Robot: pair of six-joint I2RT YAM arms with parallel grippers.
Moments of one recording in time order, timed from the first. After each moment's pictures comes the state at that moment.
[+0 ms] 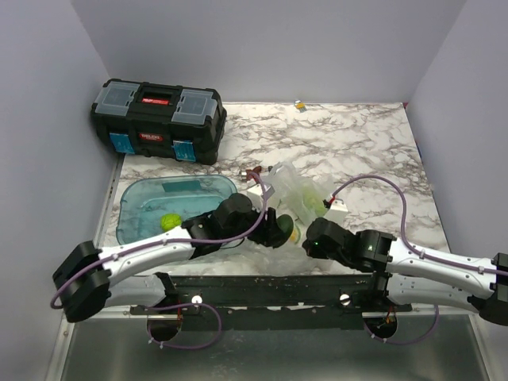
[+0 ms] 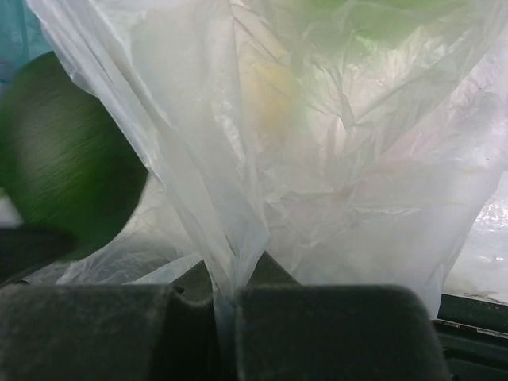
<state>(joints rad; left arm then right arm) -1.00 1.22 0.68 0.03 0.13 -0.61 1.16 0.93 0.66 -0.66 0.46 1.11</state>
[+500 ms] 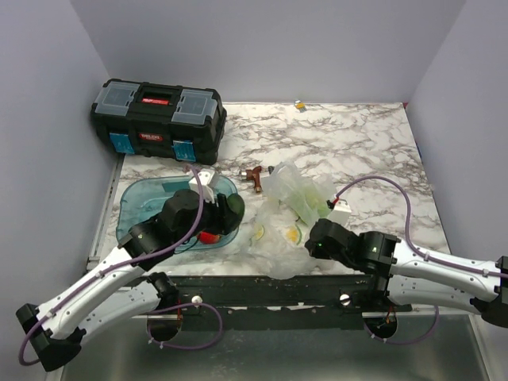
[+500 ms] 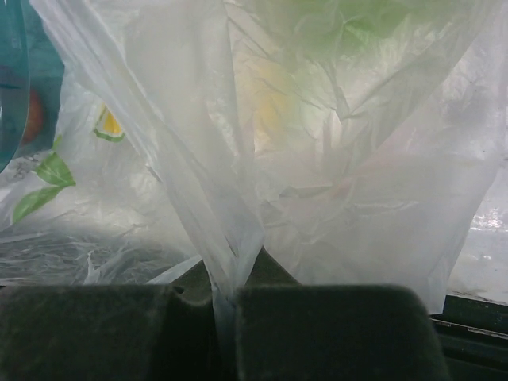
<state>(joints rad) -0.87 0.74 0.77 -0.49 -0.05 -0.56 1.16 0.89 0.65 -0.68 0.47 1.11</state>
